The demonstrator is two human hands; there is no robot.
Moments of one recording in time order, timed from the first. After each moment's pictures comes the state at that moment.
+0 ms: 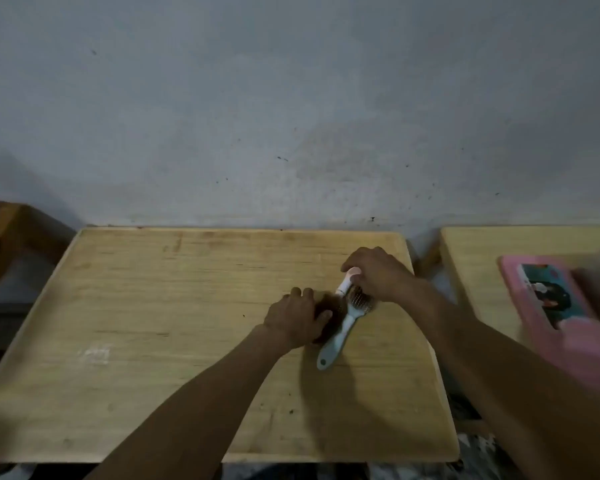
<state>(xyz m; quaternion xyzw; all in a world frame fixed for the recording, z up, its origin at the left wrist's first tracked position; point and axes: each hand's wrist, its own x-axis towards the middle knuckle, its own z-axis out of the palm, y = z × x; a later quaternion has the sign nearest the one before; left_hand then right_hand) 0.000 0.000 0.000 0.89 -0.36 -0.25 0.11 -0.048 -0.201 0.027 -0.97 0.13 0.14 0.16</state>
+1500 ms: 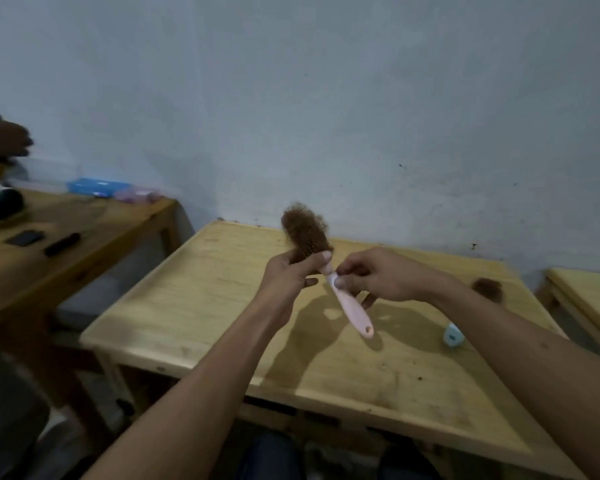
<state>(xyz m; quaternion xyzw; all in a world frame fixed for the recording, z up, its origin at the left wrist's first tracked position) 0.013 0.214 -0.028 0.60 -0.16 -0.15 0.77 -0.047 0.031 0.018 -0.92 -0.04 0.06 0.39</state>
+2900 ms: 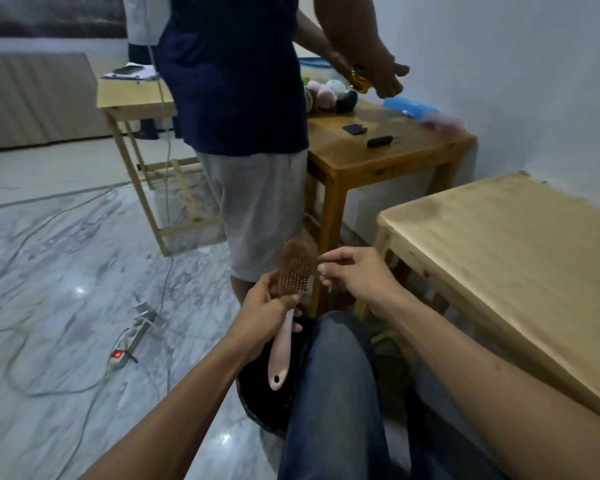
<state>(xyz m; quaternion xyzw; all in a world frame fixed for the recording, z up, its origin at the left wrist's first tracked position) -0.171 0.561 -0.163 0.63 0.23 0.11 0.73 -0.048 0.429 -0.127 -0.81 -0.19 0.19 0.53</state>
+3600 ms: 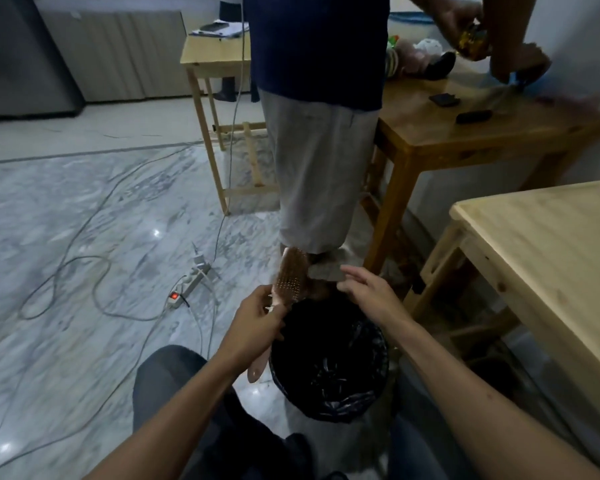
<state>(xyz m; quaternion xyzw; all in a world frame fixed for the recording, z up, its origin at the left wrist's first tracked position) -0.226 0.586 -0.221 0.72 0.36 0.16 0.57 -0.040 0.462 -0.215 -0.77 -0.21 0.36 0.48</state>
